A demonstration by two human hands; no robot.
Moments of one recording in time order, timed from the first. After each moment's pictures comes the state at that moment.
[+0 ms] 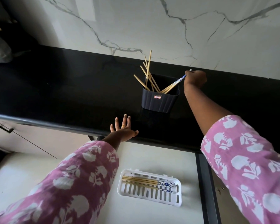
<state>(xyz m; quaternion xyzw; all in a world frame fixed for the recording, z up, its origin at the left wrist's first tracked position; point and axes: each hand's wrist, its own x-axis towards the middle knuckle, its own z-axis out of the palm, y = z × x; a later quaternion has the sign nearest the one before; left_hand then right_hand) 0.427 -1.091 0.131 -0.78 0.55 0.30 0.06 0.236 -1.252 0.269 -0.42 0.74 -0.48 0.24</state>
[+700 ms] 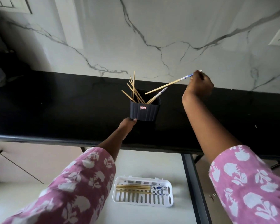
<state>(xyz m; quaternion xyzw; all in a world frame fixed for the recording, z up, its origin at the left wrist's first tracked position) 0.395 -1.108 0.197 -0.71 0.46 0.46 -0.26 0.201 -1.154 0.350 -0.25 0.61 -0.72 0.19</state>
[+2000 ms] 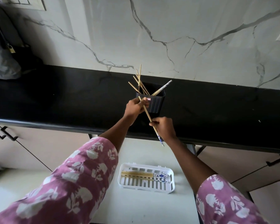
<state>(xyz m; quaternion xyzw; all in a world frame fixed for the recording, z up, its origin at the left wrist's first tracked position) 0.385 -1.064 0.242 -0.53 0.45 0.50 -0.51 0.241 -1.040 0.212 -0.72 0.58 -0.30 0.24</state>
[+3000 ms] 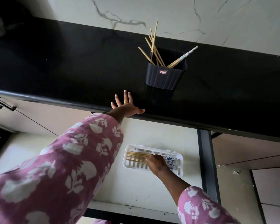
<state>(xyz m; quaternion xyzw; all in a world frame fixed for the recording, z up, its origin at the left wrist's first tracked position) 0.431 -1.086 0.139 -0.77 0.54 0.32 0.05 0.259 -0.956 0.036 -0.83 0.47 0.22 0.20</state>
